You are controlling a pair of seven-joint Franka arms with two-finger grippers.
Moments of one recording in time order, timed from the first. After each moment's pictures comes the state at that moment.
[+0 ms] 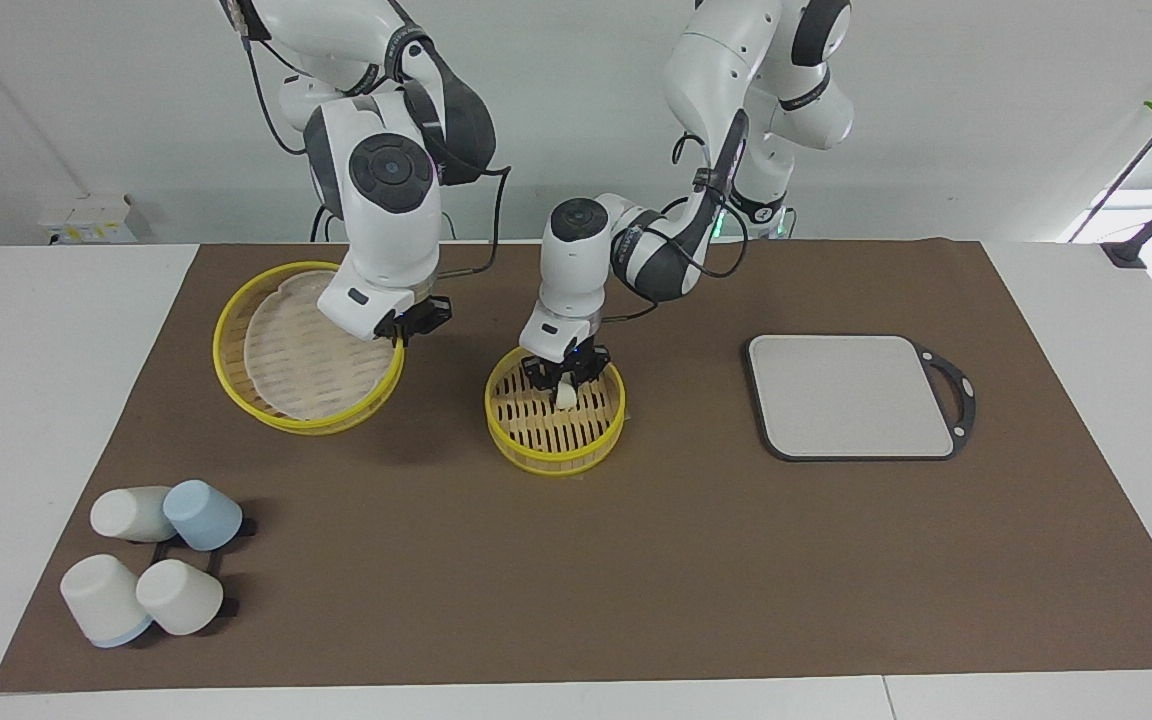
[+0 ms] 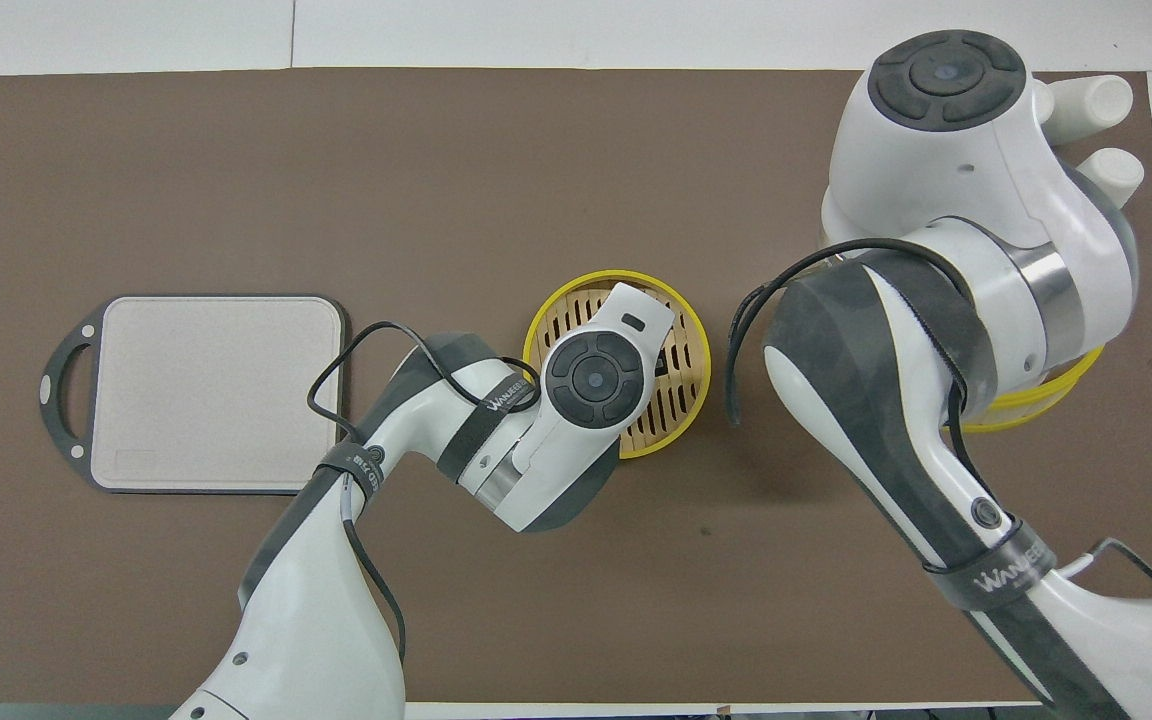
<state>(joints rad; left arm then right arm) -0.77 0.43 -0.01 -1.79 0.03 2.34 -0.96 0.03 0.28 0.35 -1.50 -0.22 1.49 0.20</state>
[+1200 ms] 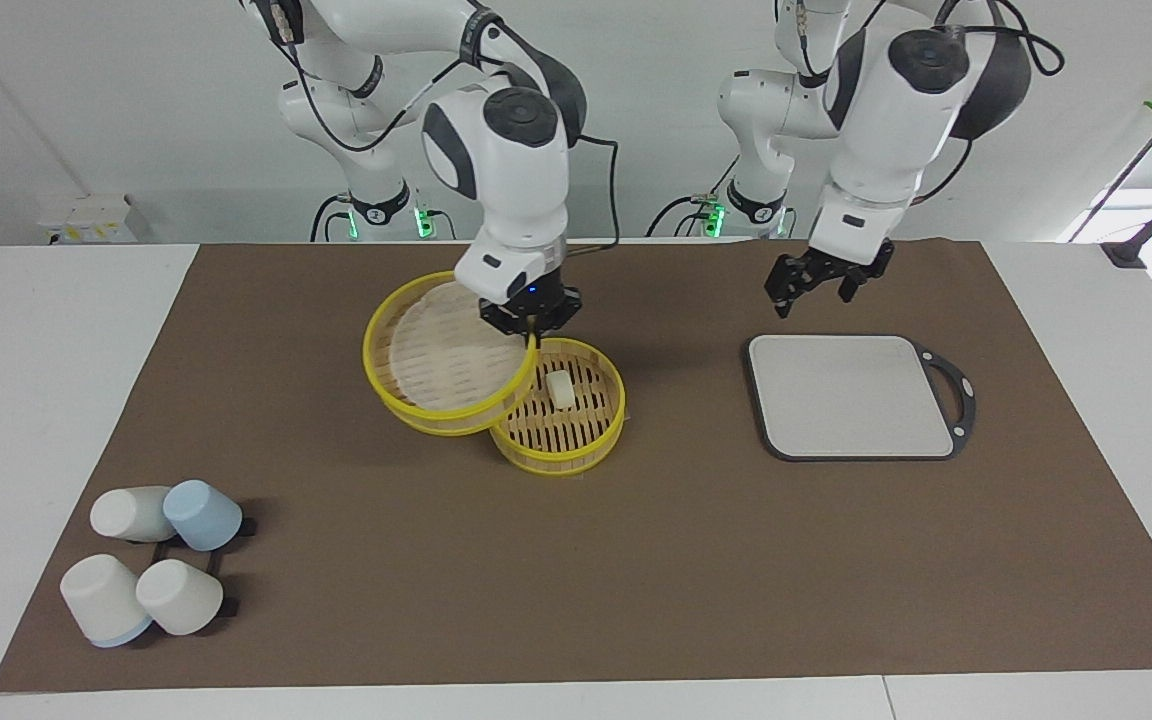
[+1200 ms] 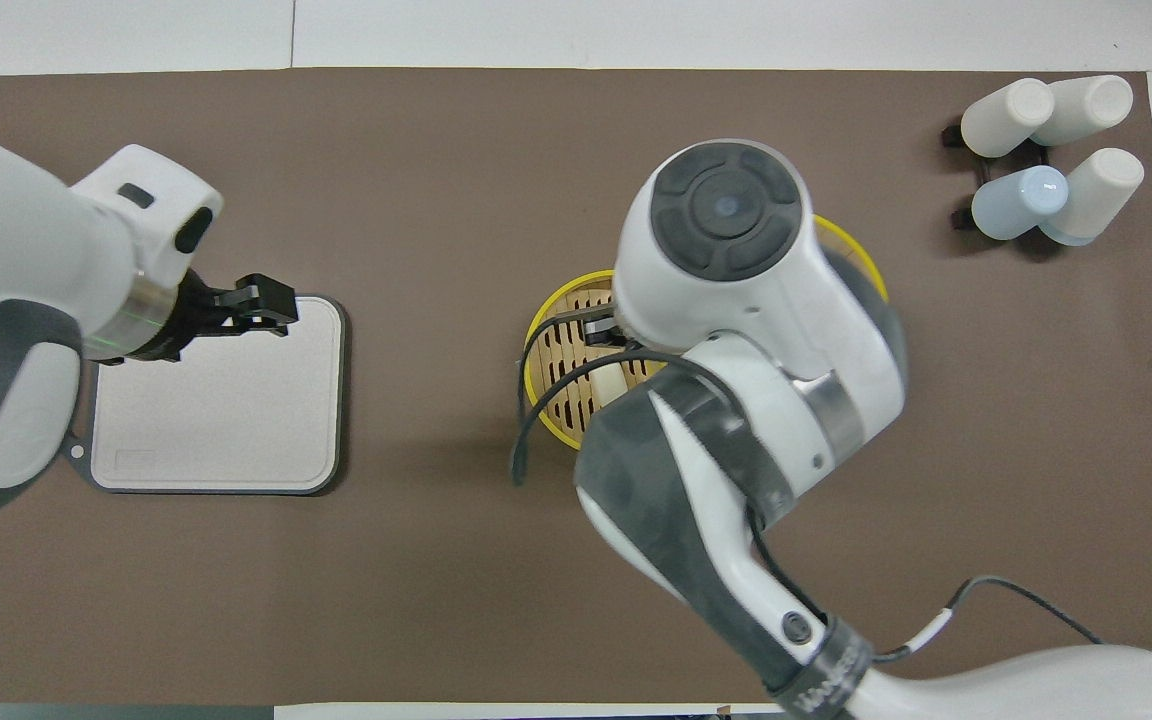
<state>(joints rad) -0.26 -0.05 0.03 -1.78 0.03 1.71 -0.37 0.30 0.32 0.37 -1.53 -0.12 1.87 0.60</state>
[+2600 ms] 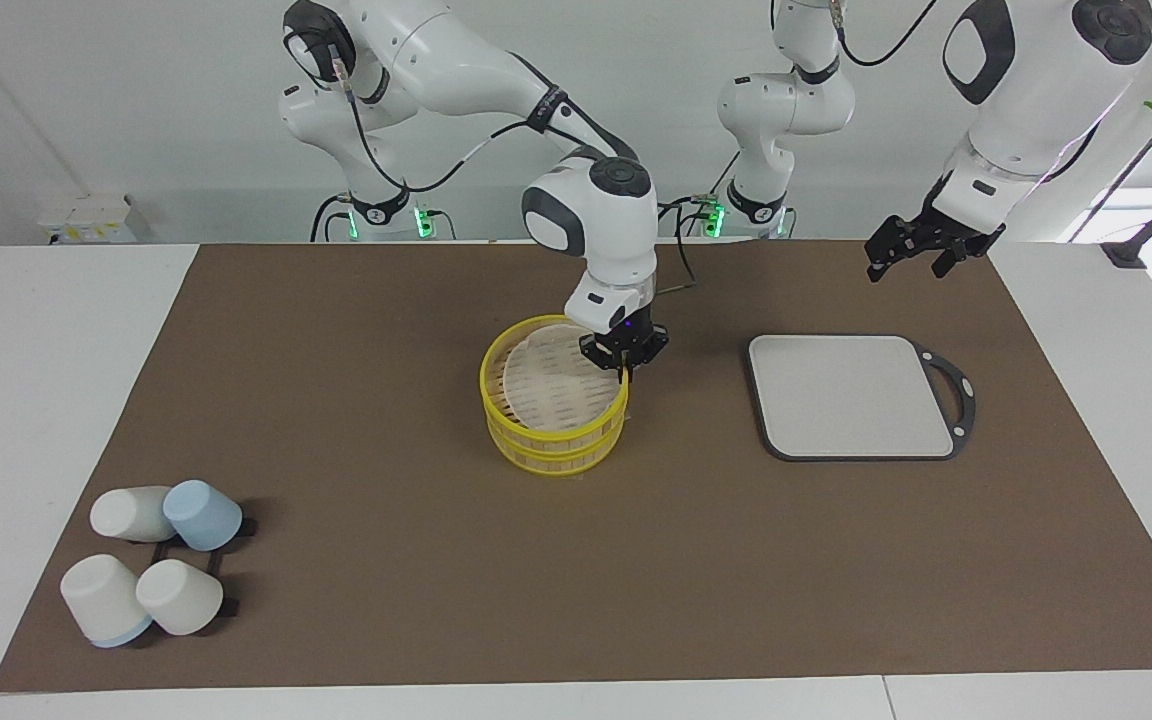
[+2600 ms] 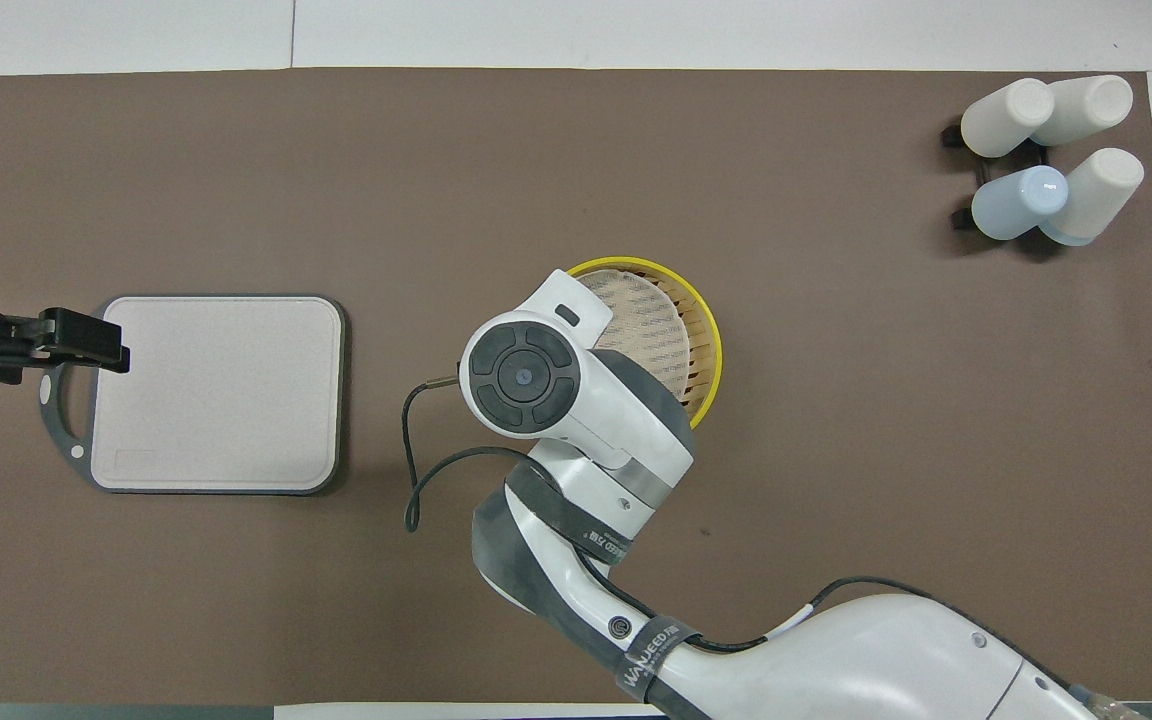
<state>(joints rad) -0.09 -0.08 0.05 -1.76 -0.03 1.61 -0.05 0.42 0.46 0.35 -1.64 -0.24 2.23 0.76</state>
